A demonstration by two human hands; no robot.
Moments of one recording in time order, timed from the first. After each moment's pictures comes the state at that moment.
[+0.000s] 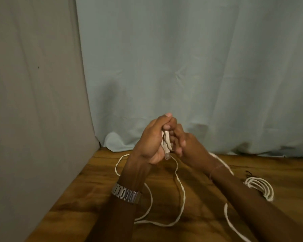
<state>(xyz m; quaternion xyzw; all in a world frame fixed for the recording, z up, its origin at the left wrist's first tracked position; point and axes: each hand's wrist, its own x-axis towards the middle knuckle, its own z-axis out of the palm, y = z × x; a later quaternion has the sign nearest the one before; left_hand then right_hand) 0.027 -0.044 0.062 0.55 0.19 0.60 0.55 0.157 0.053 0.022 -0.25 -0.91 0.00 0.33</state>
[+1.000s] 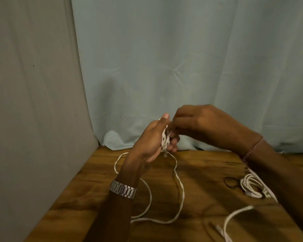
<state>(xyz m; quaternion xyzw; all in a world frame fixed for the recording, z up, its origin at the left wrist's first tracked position) 0.021 -0.035 0.053 0.56 0.35 0.59 0.46 0.193 -0.001 0.117 -0.07 -0.93 -0.28 0.24</state>
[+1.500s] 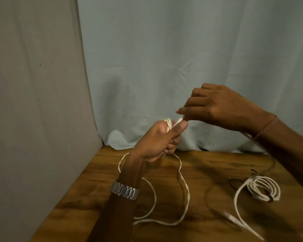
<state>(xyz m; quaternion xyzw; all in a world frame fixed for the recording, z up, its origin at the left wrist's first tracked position) 0.011 -0.043 0.058 0.63 0.38 0.52 0.42 0.199 0.034 0.152 0.01 -0.87 -0.44 0.20</state>
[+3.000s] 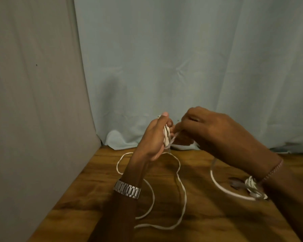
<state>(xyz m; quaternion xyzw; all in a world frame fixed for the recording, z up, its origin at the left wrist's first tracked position) 0.020 -0.025 0.047 0.53 0.41 0.63 0.40 0.200 -0.025 0.099 -0.13 -0.91 -0.27 0.29</state>
